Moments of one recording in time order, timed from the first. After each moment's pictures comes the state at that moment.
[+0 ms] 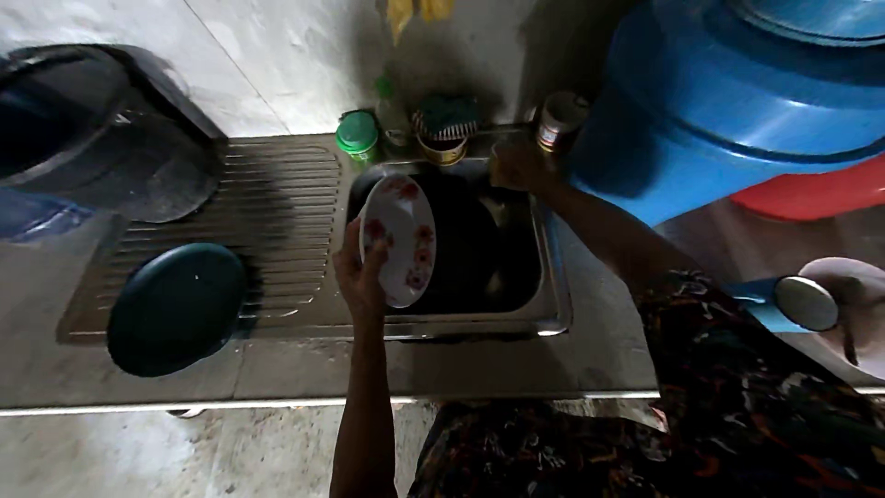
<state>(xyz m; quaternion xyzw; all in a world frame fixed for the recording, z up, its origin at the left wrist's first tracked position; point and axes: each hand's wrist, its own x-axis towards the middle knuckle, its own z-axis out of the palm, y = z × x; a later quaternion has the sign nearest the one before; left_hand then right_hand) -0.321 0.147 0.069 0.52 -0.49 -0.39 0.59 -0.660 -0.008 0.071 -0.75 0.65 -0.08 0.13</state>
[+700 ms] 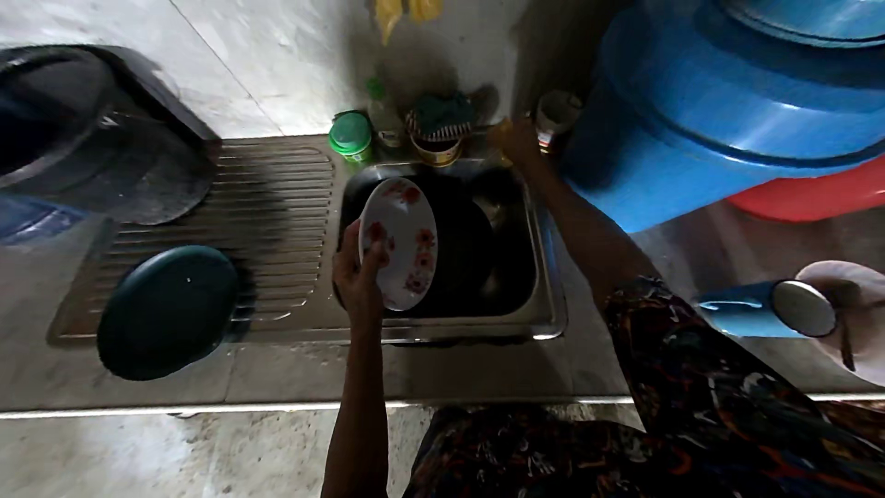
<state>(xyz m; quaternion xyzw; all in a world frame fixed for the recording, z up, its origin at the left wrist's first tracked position) -0.332 0.143 0.068 0.45 -0.51 -0.41 0.60 -0.664 -0.036 0.083 -0.54 0.73 -0.33 0.25</state>
